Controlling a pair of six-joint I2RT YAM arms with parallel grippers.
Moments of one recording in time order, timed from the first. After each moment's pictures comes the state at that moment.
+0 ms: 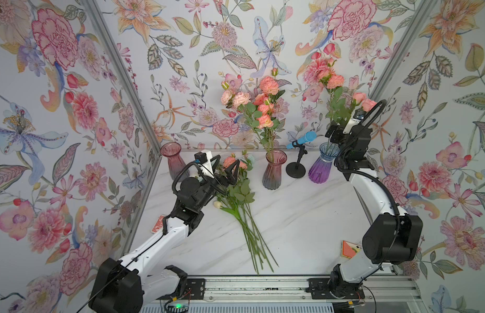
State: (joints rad) left arm -0.47 1.16 0.75 0.61 0.10 -0.36; right arm 0.04 1.59 1.43 0.15 0.23 0.08
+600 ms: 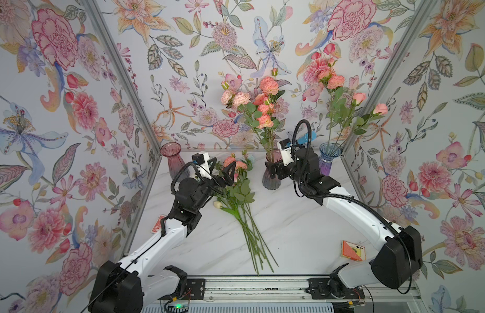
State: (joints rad) left arm -0.43 1.14 0.72 0.57 0.10 -0.38; right arm 0.56 1.46 1.23 -0.15 0.02 -0.03
